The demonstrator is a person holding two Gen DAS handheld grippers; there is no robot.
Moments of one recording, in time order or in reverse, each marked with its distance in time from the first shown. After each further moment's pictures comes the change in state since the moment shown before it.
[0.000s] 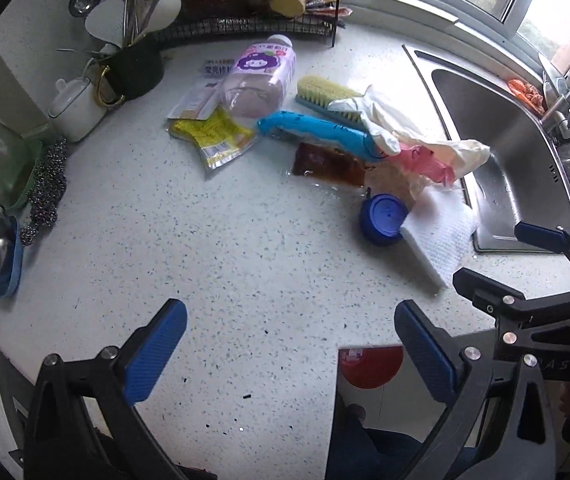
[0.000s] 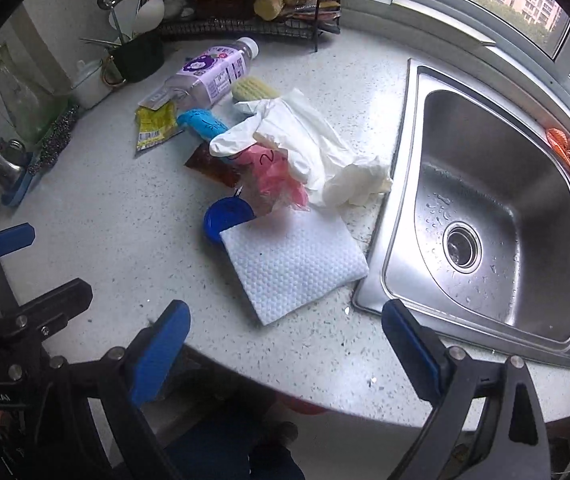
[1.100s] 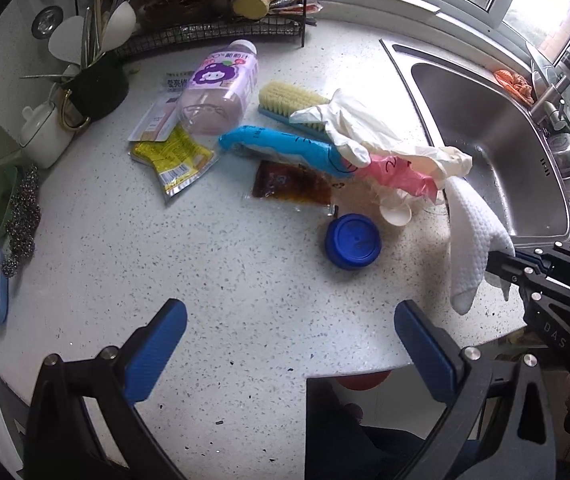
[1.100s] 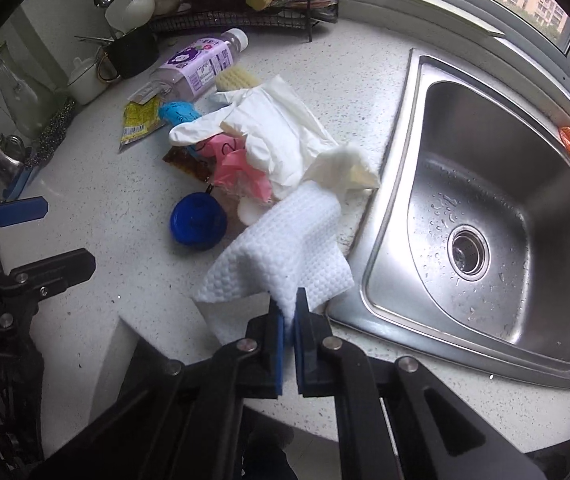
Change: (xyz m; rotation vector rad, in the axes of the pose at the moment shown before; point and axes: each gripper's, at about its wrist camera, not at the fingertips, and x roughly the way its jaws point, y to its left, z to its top) left arm 0.005 -0.033 0.020 0.059 -0.006 -0.041; right arm -0.016 -0.049 -0.016 -0.005 -0.026 0.027
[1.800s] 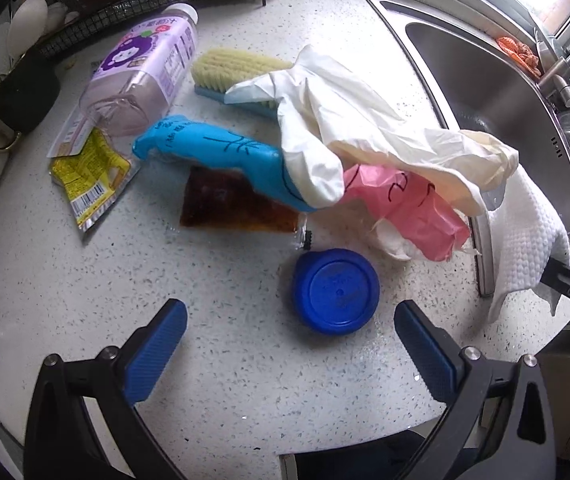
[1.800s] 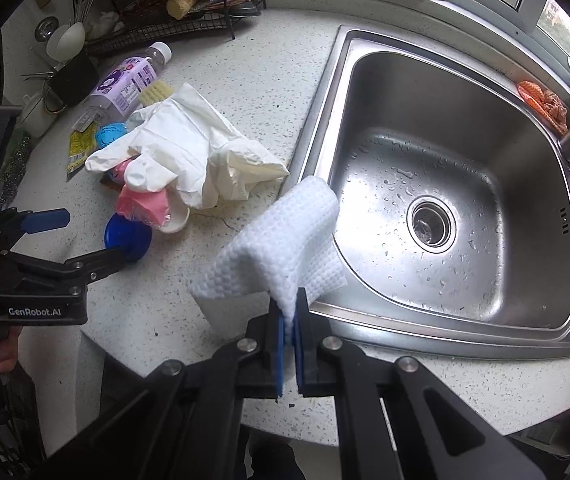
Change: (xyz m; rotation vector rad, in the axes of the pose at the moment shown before) left arm 0.082 -0.023 0.040 0.057 0.108 -0.044; right arm 0.014 -0.037 0.003 0.137 0.045 -0.062
